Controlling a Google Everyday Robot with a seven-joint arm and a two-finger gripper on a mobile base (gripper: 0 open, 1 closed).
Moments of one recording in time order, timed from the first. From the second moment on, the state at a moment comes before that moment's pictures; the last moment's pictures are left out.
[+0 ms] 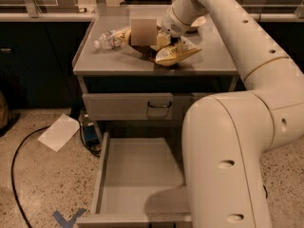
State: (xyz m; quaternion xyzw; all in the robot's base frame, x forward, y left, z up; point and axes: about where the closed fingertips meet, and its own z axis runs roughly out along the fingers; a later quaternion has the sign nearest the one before) arm 0.797 -0.028 0.870 -0.62 0.72 0.09 0.31
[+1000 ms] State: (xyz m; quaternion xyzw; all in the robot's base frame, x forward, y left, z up) arm 0.831 -0.044 0.865 -0.61 0.73 0.04 0.32
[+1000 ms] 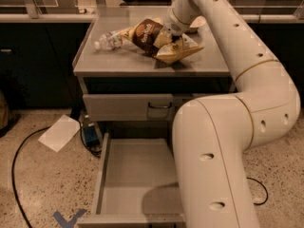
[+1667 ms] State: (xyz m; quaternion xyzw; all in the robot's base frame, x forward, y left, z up) arm 0.831 -0.044 0.865 -0.61 0.73 0.04 0.32
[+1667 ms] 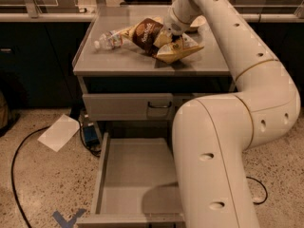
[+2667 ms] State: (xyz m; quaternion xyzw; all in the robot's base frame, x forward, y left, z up) arm 0.831 -0.044 0.865 -0.61 0.73 0.04 0.32
